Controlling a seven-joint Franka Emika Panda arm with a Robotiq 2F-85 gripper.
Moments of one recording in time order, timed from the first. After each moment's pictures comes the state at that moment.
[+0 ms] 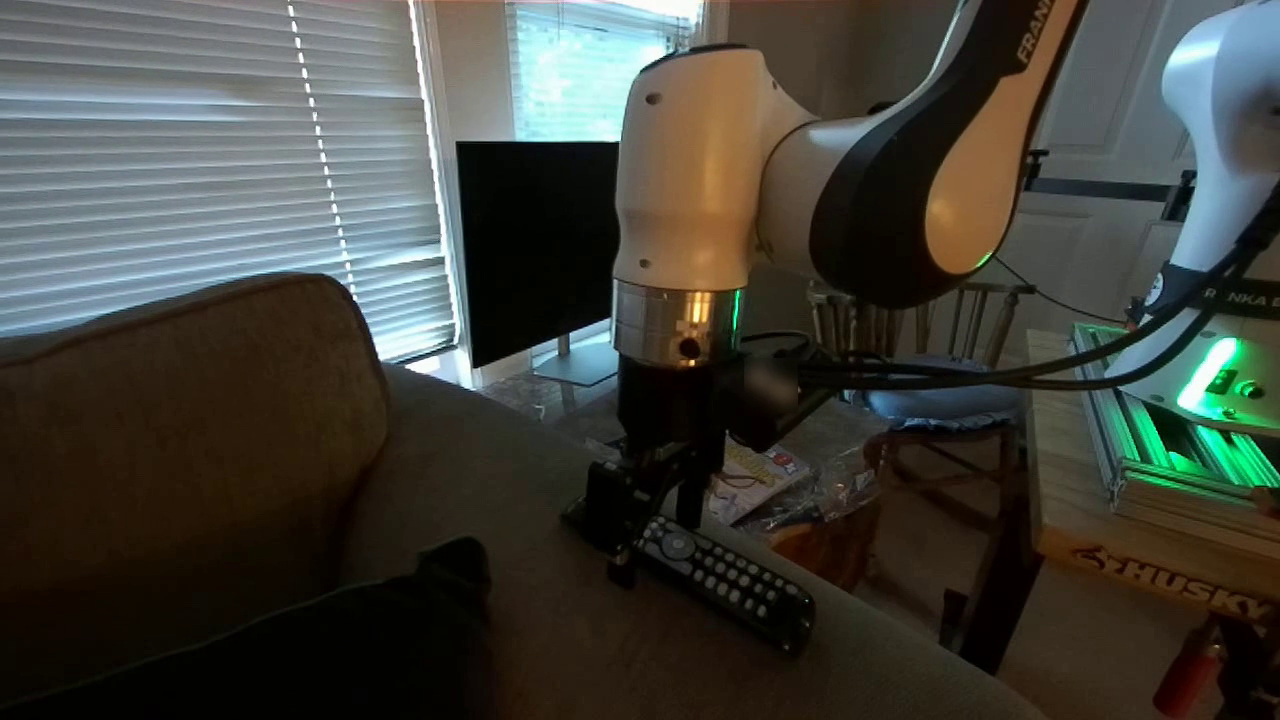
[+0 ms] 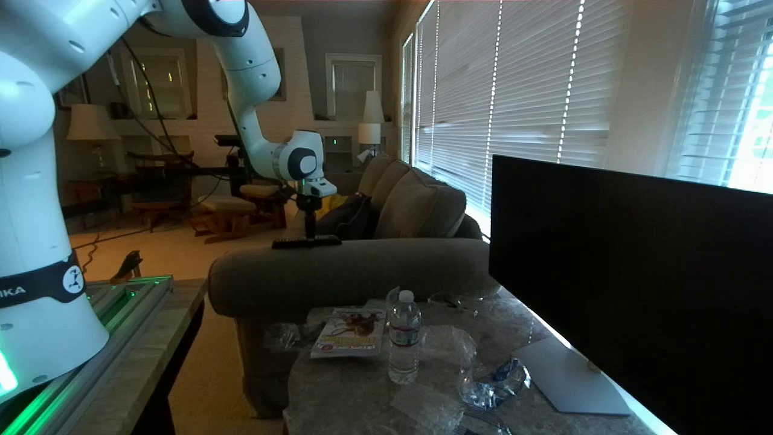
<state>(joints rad) 0.78 0.73 0.12 -1.89 -0.10 2.69 1.02</state>
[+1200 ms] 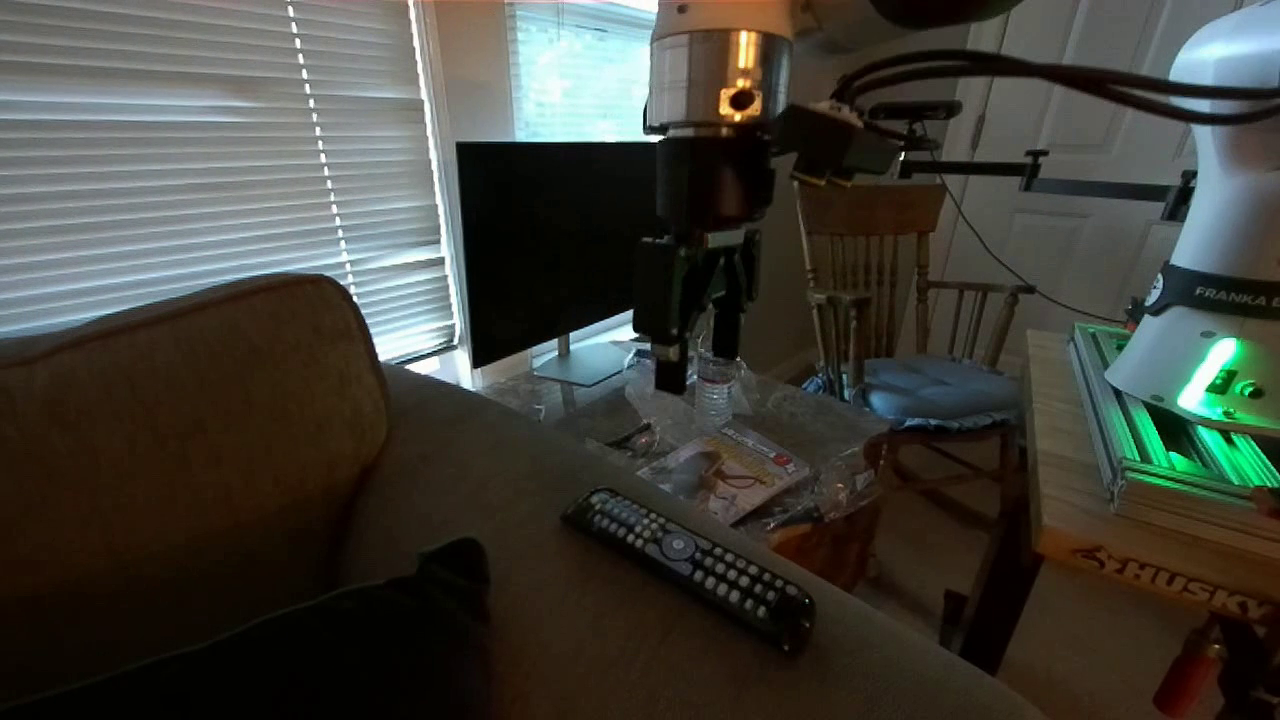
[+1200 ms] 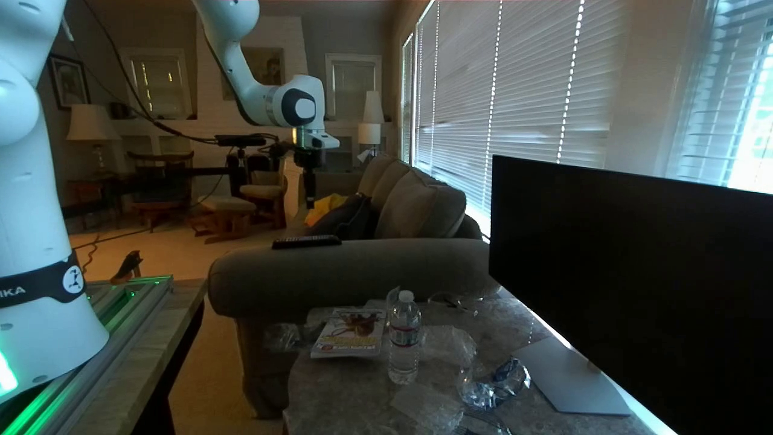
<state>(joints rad) 0.65 0.36 0.20 -2.07 -0.04 2.46 0.86</state>
